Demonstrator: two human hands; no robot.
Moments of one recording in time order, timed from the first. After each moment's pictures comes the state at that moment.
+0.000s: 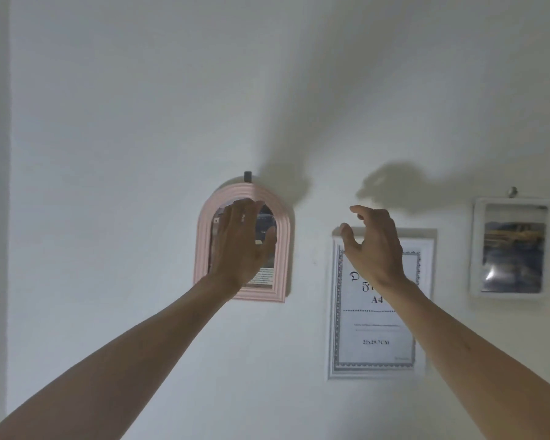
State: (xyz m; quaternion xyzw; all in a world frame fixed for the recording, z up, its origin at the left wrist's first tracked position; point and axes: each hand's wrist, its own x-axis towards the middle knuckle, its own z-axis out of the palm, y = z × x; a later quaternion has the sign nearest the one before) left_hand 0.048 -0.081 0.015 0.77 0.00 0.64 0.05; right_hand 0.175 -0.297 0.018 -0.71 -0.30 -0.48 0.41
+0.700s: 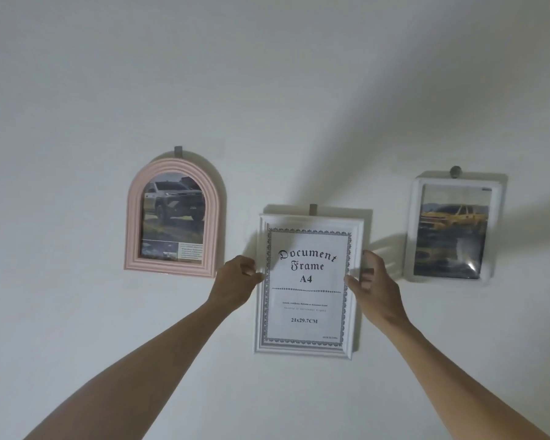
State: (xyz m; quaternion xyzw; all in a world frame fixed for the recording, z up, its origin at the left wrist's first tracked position) left_hand 0.130 -0.213 -0.070 0.81 0.17 0.35 0.43; right_hand 0.265 -0.458 -0.076 -0.78 -0.30 -0.18 0.52
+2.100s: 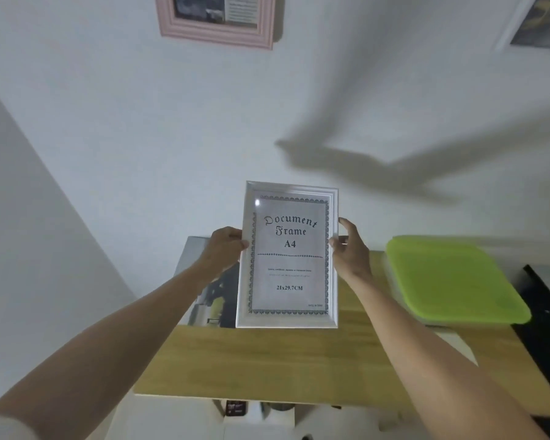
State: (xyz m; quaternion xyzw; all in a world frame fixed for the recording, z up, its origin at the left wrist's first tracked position) left_hand -0.085 -0.191 -0.341 0.73 0.32 0.07 0.60; right_hand 0.057 -0.421 -0.364 -0.88 -0.15 0.04 0.46
